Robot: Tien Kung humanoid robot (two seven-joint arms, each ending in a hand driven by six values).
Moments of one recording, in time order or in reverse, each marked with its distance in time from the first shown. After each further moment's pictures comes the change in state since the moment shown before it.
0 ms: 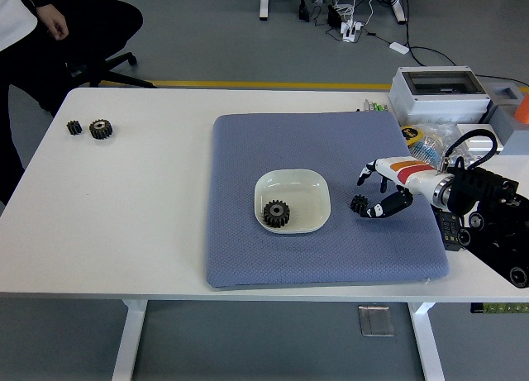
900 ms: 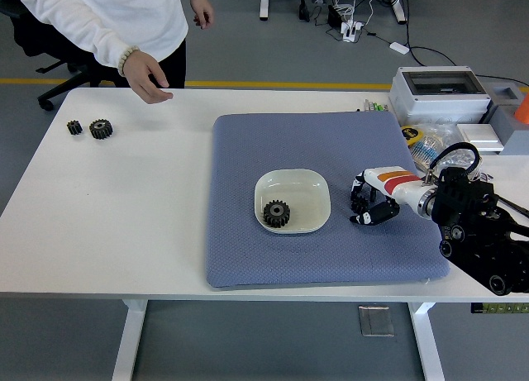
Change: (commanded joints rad) left arm -0.001 0.000 0.012 0.000 -0.001 -0.002 0.004; right arm -0.005 0.060 -0.052 -0.063 0.027 -0.067 -0.011
